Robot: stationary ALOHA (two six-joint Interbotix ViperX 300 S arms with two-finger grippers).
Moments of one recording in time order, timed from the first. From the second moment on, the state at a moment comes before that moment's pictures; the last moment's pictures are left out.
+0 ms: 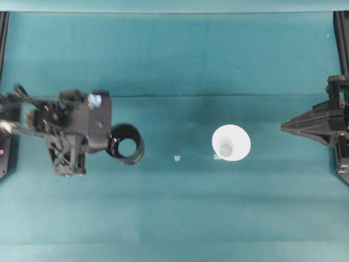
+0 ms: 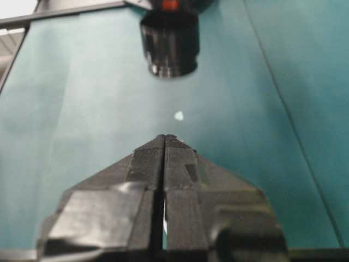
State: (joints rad) left arm 0.01 -0.37 0.70 0.02 0.68 -0.01; right arm 0.00 -1.02 1.17 0.03 0.08 0.12
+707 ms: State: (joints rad) left arm 0.01 -0.13 0.38 0.02 0.79 0.11; right arm 0.00 -1.04 1.17 0.03 0.11 0.12
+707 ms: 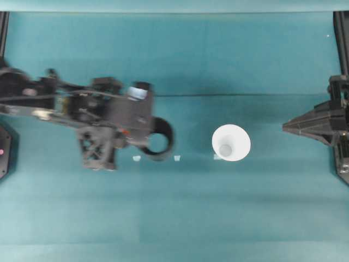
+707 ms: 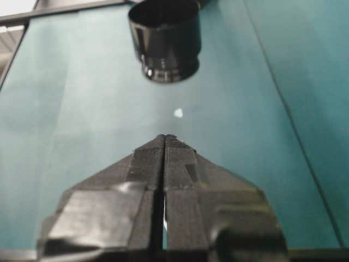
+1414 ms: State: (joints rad) left arm 0.03 0.09 0.35 0.02 0.63 0.16; right arm 0.00 -1.05 1.17 0.03 0.13 0.12
